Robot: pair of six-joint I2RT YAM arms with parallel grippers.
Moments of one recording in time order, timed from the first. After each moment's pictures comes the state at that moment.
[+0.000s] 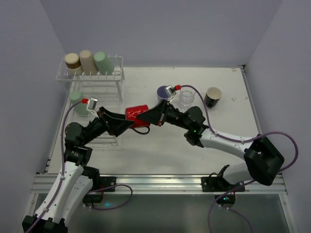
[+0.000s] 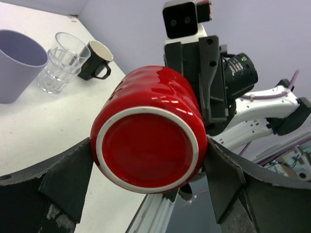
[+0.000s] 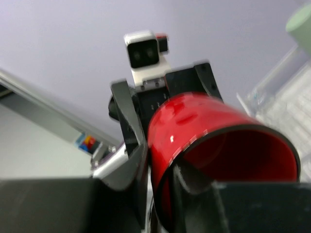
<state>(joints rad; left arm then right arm) -0.21 0.57 0.45 0.33 0.76 -0.93 0.84 1.39 0.76 0.97 -0.46 1.18</state>
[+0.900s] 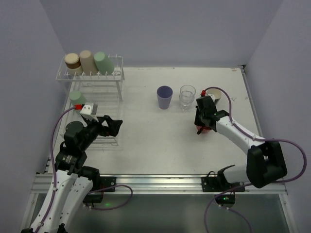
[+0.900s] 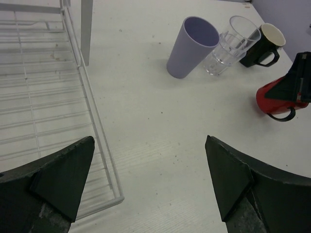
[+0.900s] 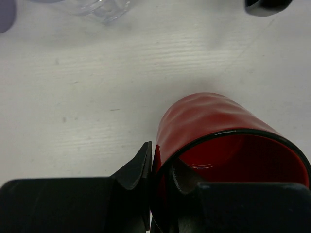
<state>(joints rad) -0.22 0.46 0.59 -0.36 0.22 -0.30 0.41 1.31 0.82 -0.42 0.22 0.48</state>
